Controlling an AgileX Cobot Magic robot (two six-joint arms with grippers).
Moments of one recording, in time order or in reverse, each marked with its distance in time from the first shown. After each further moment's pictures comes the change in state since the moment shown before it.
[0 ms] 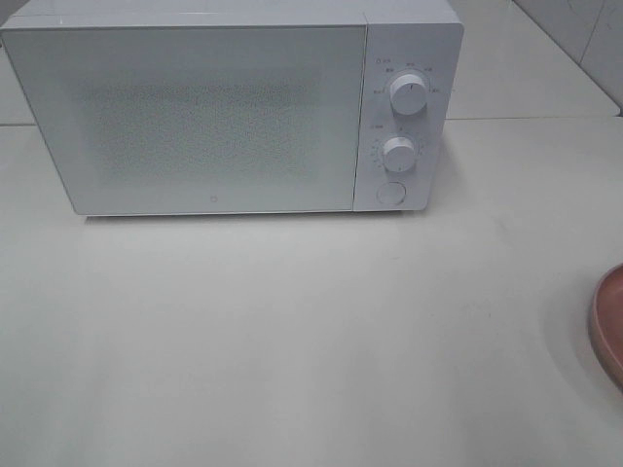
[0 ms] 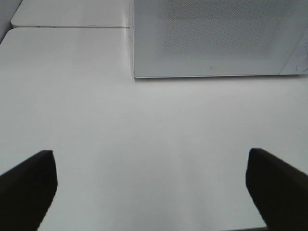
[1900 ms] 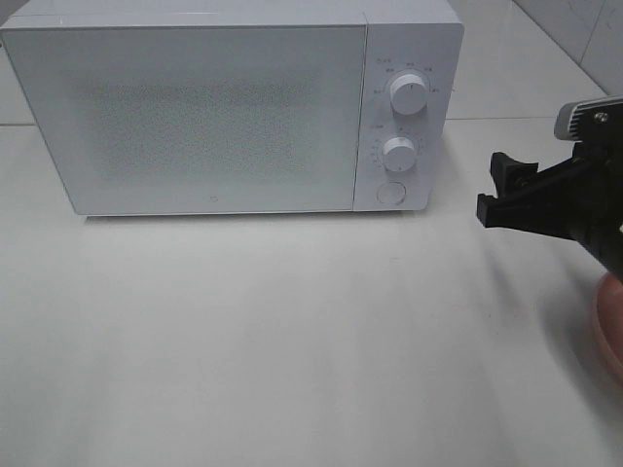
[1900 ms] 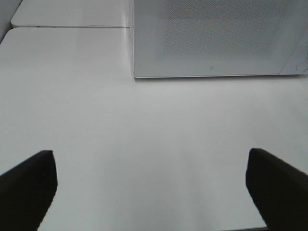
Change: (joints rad) left arm 0.000 0.000 0.000 0.000 0.000 0.000; right arm 0.415 1.034 0.085 0.512 -1.406 -0.407
